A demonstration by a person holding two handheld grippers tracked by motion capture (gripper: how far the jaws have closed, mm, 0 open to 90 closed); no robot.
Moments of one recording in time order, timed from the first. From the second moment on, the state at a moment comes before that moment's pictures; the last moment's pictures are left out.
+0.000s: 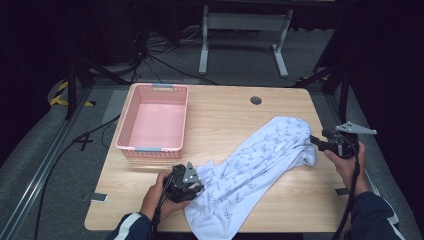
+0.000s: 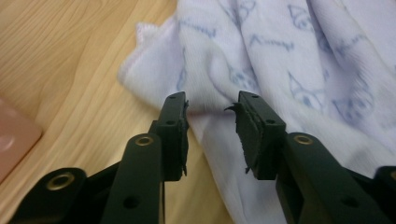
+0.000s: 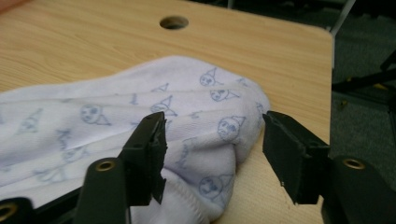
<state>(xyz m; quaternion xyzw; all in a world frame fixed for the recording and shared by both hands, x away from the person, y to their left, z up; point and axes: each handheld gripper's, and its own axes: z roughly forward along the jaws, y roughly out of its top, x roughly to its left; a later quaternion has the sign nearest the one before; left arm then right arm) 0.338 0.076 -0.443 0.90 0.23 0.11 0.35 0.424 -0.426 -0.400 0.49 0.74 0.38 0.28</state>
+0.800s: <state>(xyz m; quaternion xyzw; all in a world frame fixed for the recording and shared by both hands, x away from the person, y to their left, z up) 0.304 0.074 -0.454 0.93 0.20 0.08 0.29 0.500 -0.403 -0.439 0.49 0.79 0.34 0.17</state>
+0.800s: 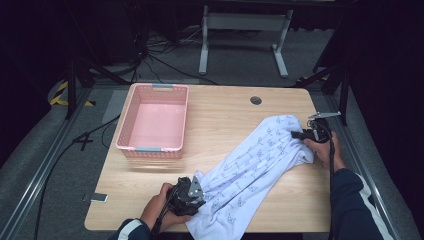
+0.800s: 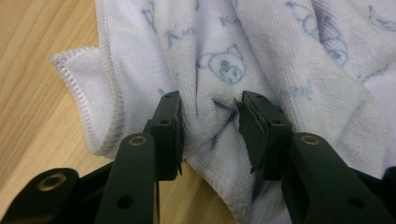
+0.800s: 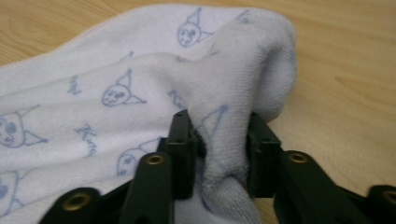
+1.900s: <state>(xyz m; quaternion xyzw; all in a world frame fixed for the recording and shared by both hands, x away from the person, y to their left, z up) 0.320 0.067 -0.447 0.90 0.22 0.12 0.36 0.333 -0.231 -0.401 0.11 0.93 0.35 0.09</state>
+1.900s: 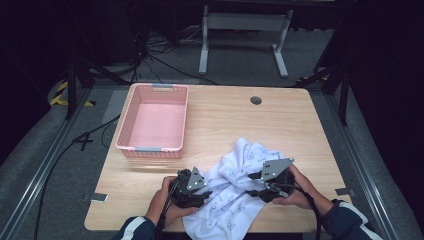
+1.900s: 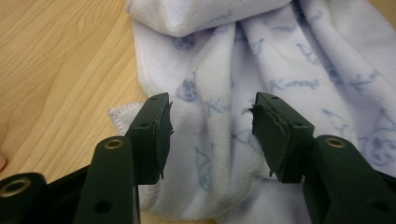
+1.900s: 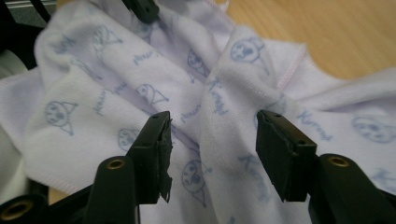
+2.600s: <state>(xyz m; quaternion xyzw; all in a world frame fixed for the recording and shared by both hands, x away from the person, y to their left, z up) 0.325 0.065 -0.459 0.92 0.21 0.08 0.33 0.416 -0.278 -0.422 0.24 0.92 0.29 0.12</state>
